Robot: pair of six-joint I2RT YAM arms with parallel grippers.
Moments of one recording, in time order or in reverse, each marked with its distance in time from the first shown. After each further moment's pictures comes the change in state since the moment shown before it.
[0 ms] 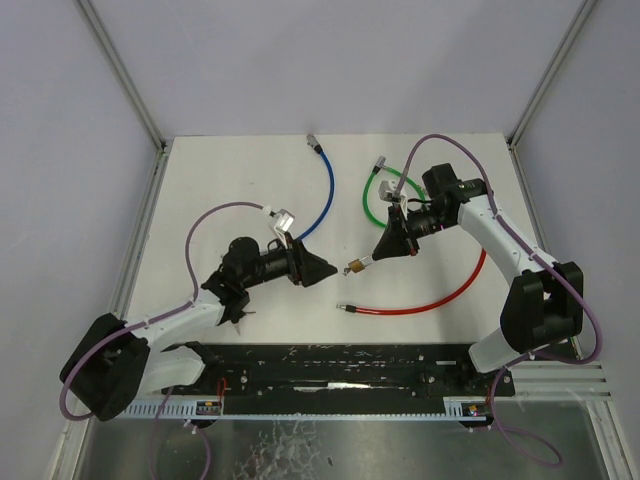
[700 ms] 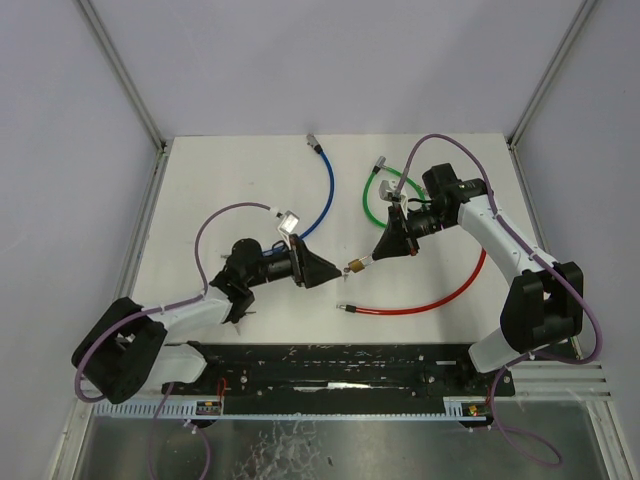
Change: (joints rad) left arm -0.001 0.110 -0.042 0.203 0.096 -0.088; right arm -0.002 0.000 0.000 0.000 -0.013 0.002
